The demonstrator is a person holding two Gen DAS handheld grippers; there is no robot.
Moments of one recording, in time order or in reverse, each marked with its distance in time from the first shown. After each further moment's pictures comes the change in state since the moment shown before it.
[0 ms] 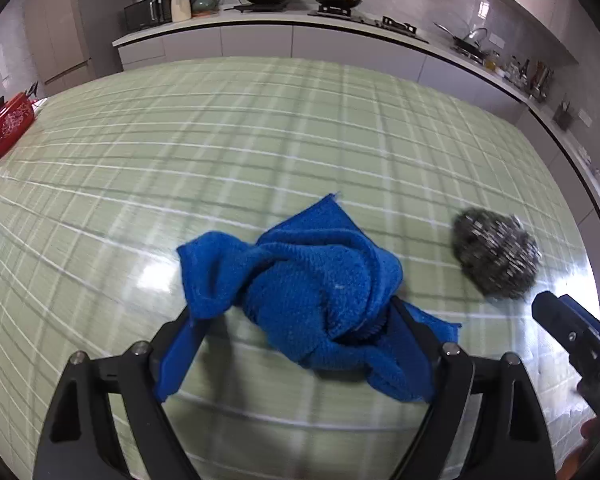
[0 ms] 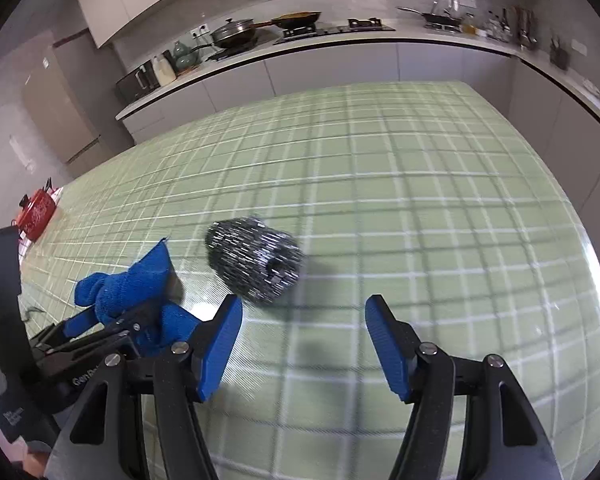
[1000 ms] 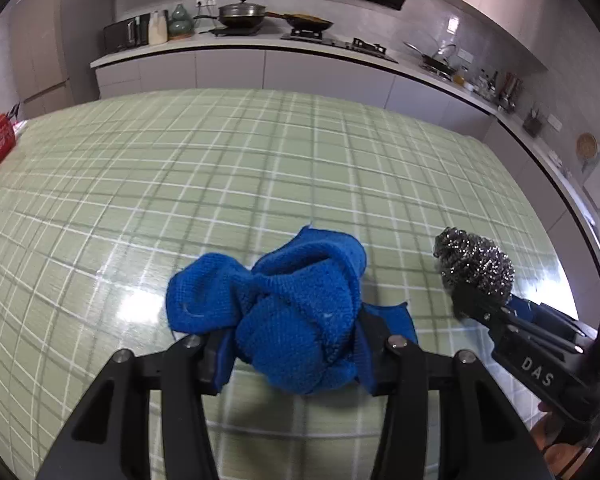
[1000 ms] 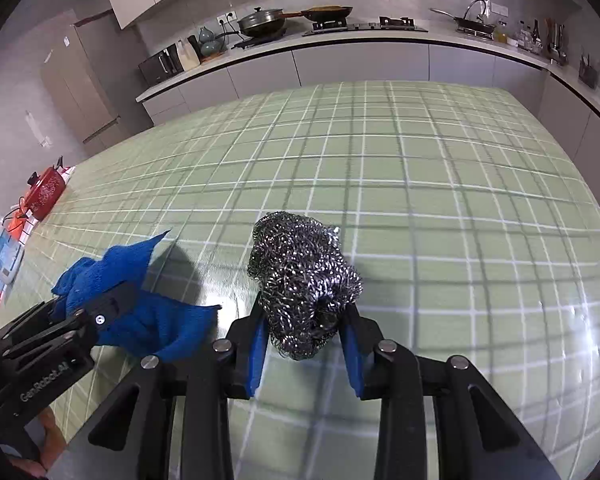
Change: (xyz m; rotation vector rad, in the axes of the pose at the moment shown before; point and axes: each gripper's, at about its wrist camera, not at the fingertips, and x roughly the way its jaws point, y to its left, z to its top) left arm -0.010 -0.001 0.016 0.064 -0.084 -0.111; right arm 0.026 0.007 0.006 -0.069 0.018 0.056
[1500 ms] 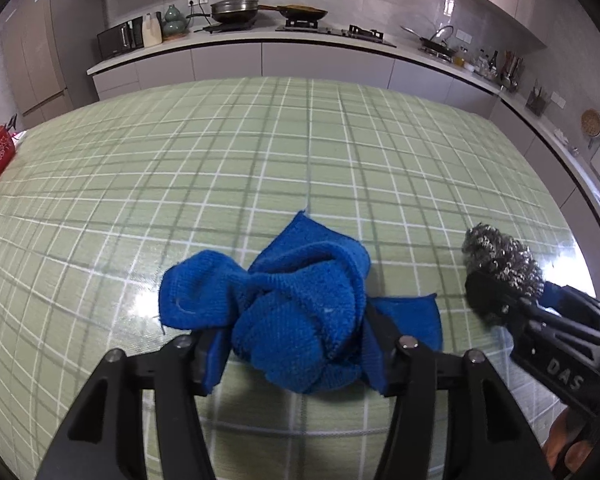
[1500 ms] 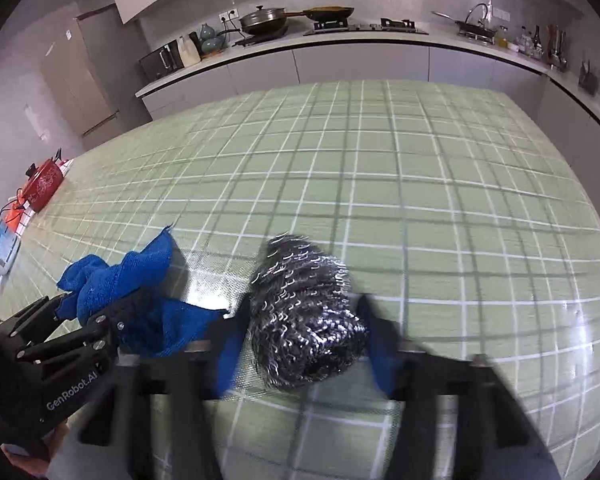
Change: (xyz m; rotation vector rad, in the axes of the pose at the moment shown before) left arm 0.012 -0.005 -0.011 0.040 0.019 0.030; right arm 0.000 0.001 -0.006 -0.025 0.008 -0.016
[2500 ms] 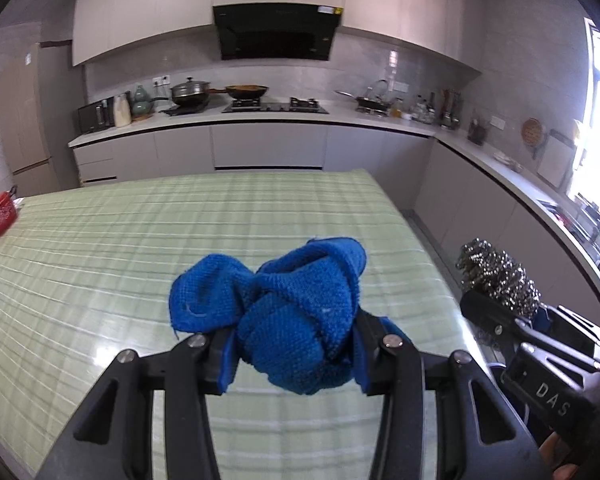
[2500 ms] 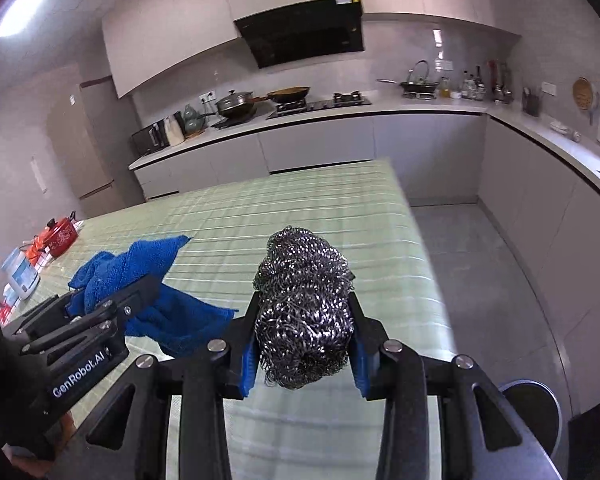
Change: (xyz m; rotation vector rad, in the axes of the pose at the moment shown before) left arm -0.154 -0.180 -0.056 0.097 -0.260 -0.079; right arm -0.235 -0.139 -0.077 0.072 -0.290 -0.057
